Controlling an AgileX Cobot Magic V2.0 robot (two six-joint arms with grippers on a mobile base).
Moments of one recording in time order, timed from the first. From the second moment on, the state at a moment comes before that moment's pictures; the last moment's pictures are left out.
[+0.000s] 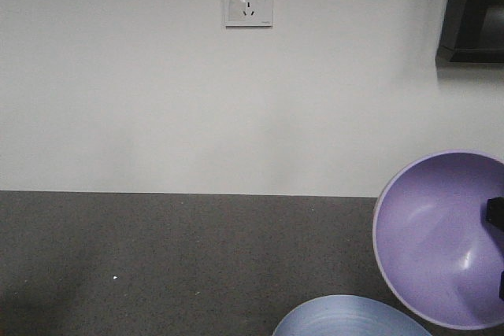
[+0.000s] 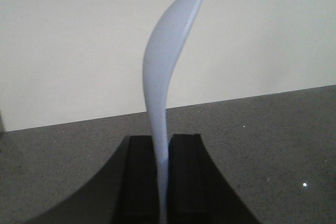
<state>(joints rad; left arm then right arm) 0.01 0.62 -0.82 -0.39 0.48 0.42 0.02 0.77 -0.77 0.74 0.35 -0.82</state>
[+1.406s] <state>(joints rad) 0.01 0.62 -0.82 -0.39 0.47 0.42 0.02 0.93 -0.83 0.74 0.58 -0.73</state>
